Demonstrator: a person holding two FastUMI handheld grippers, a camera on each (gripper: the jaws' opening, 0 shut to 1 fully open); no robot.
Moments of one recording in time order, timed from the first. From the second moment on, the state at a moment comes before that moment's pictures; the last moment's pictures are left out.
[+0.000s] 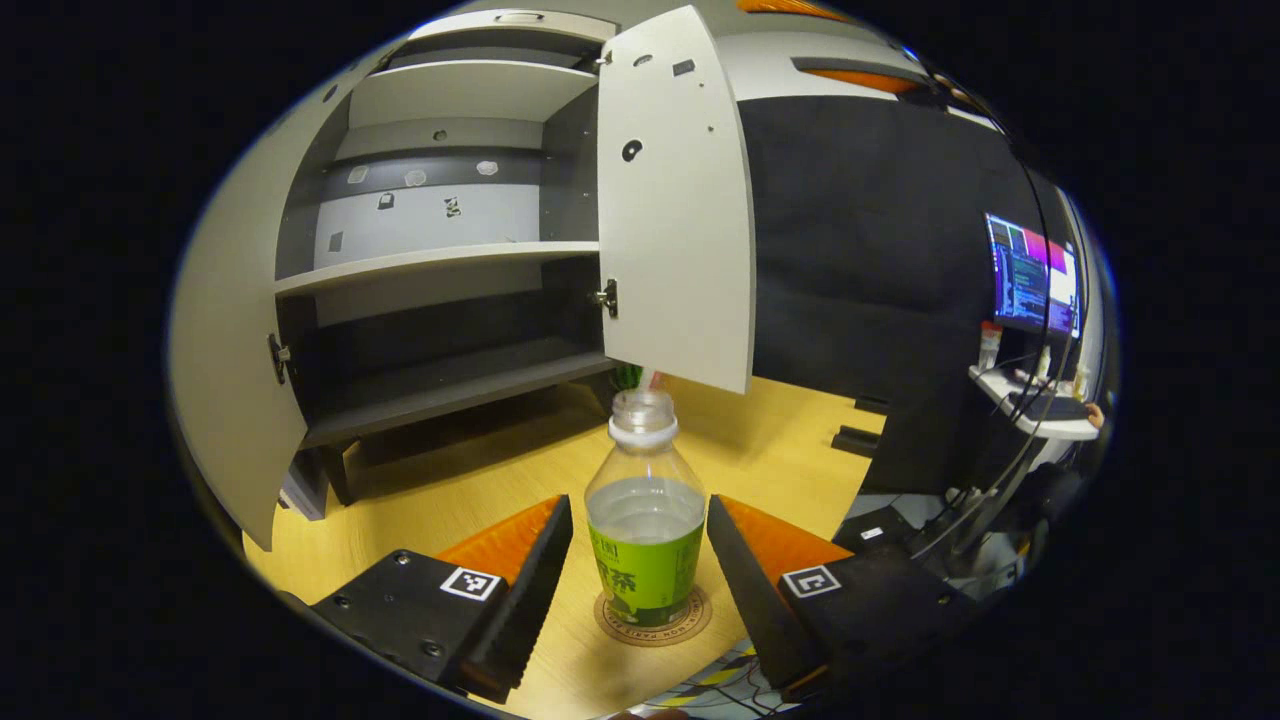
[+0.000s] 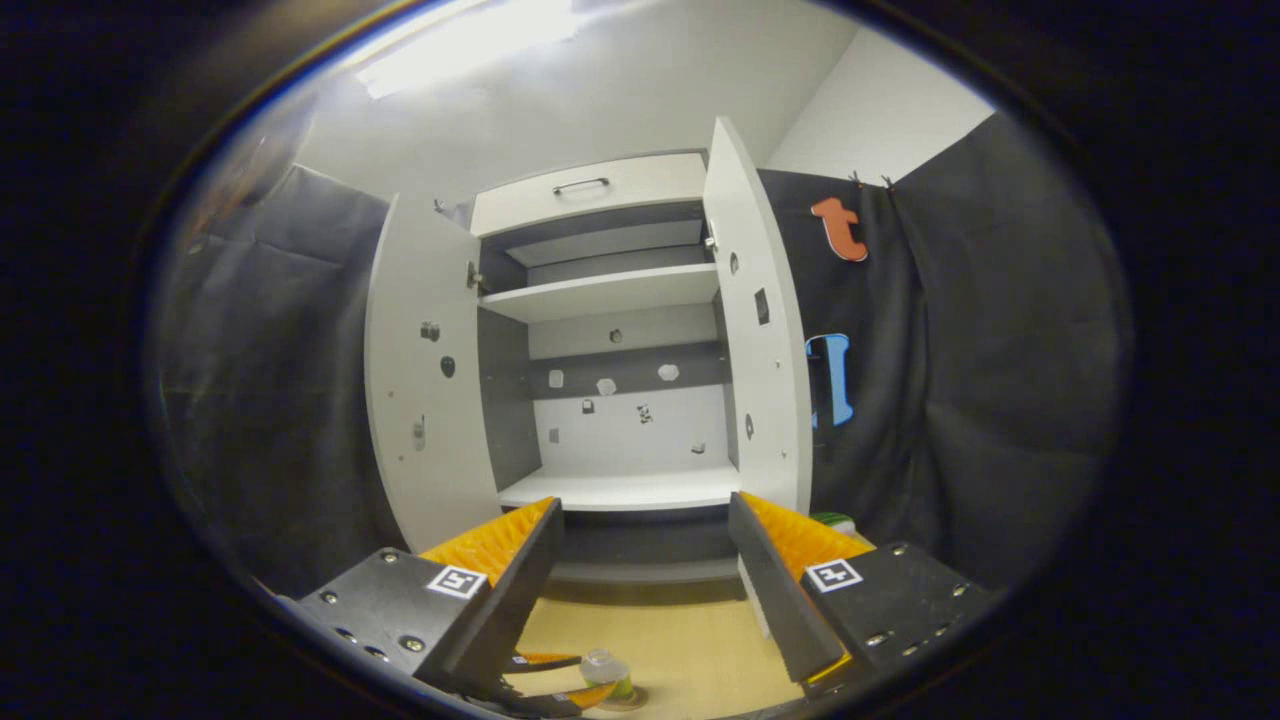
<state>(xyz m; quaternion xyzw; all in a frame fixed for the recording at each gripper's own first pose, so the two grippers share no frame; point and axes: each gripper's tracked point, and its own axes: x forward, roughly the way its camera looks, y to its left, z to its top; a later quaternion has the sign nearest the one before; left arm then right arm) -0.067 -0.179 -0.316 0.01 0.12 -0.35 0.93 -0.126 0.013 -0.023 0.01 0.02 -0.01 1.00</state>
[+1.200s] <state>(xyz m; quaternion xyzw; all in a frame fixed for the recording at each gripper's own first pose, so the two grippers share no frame) -0.035 -0.074 -0.053 -0.09 0.05 -0.17 0.98 -0.070 -0.213 0.010 0.00 0.00 -0.07 1.00</state>
